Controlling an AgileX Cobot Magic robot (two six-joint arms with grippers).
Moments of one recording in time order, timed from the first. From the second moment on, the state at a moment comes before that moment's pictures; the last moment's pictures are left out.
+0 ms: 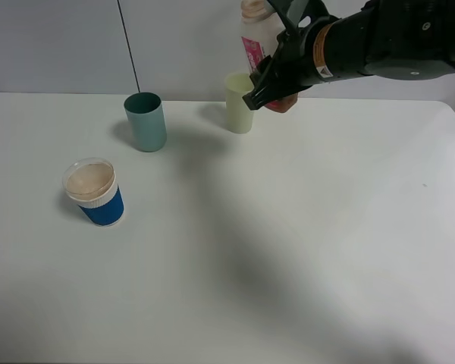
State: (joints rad) left arm 0.04 -0.01 -0.51 0.10 1.06 -0.19; right arm 0.57 1.63 -1.03 -1.03 0.06 0.67
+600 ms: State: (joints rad) left arm 0.04 -0.01 -0.51 0.10 1.06 -0.19; right arm 0.51 1.63 -1.03 -1.01 0.13 0.62
